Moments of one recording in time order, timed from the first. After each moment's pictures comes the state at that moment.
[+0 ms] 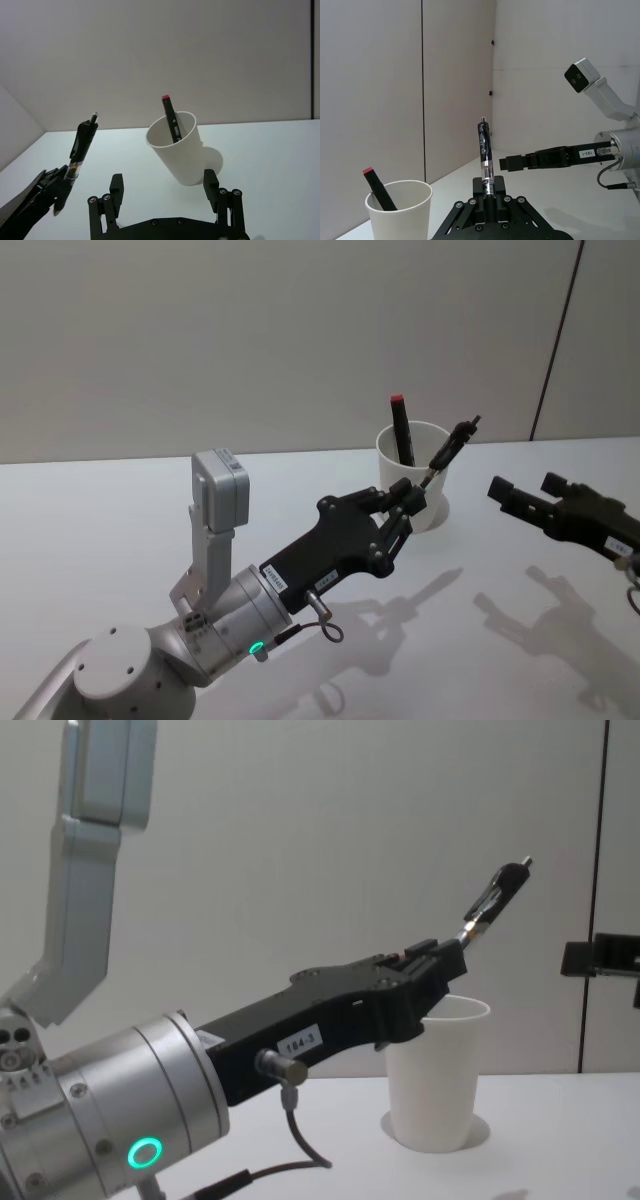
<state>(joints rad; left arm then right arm) -0.14 0.29 0.40 -1.60 -0.52 -0.10 -0.61 -0.06 0.47 -0.10 -1.98 0.84 0.48 0.15</state>
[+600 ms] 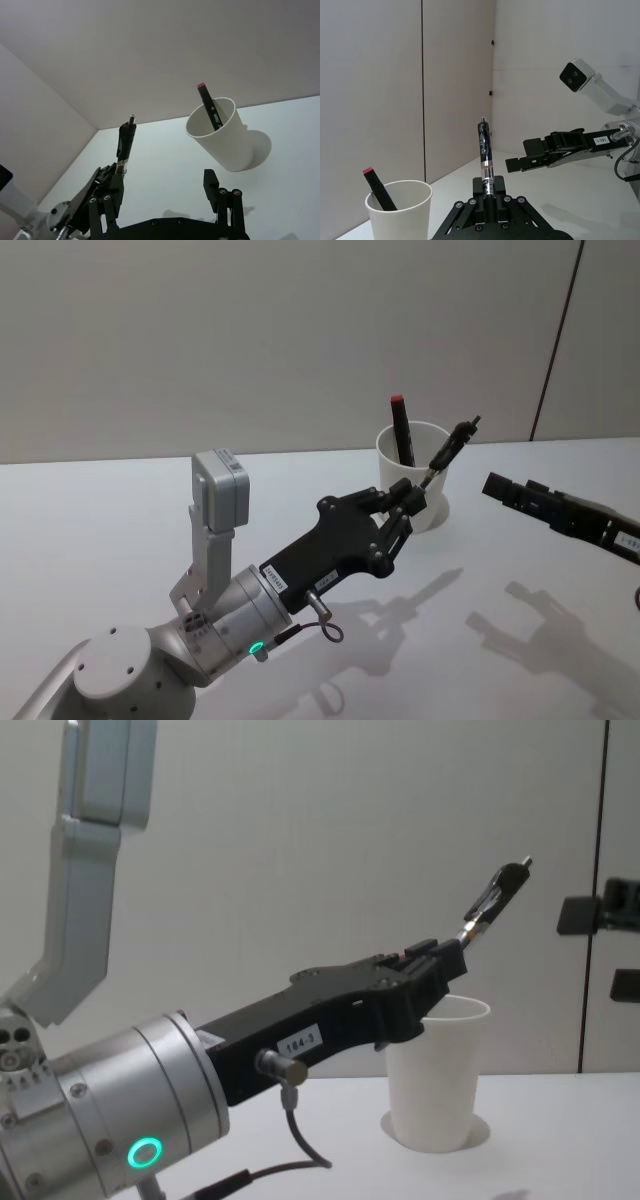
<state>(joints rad) -0.14 0.29 0.40 -1.60 -0.52 -0.10 -0.61 -0.05 0.52 -0.06 -1.98 1.12 0.60 0.20</state>
